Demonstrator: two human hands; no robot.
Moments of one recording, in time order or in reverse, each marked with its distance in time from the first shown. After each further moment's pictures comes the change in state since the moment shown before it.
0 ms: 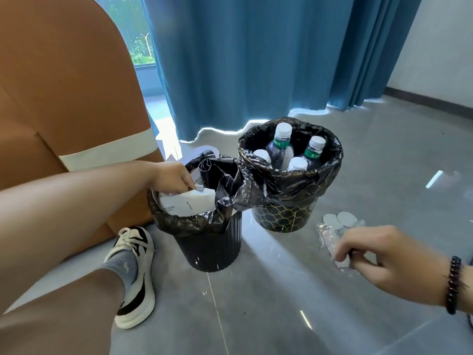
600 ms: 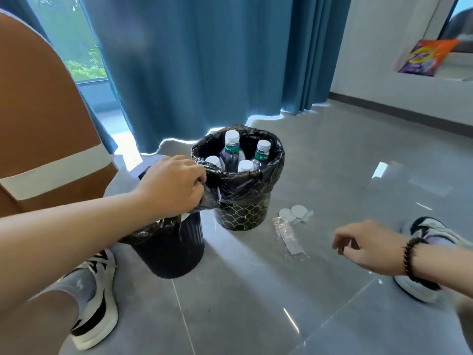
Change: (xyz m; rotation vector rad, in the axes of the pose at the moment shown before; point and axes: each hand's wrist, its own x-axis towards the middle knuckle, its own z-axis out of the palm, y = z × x) left_hand -0.055 0.120 0.033 0.333 0.776 0.503; right_hand -0.070 0.056 -0.024 -0.111 -0.230 0.473
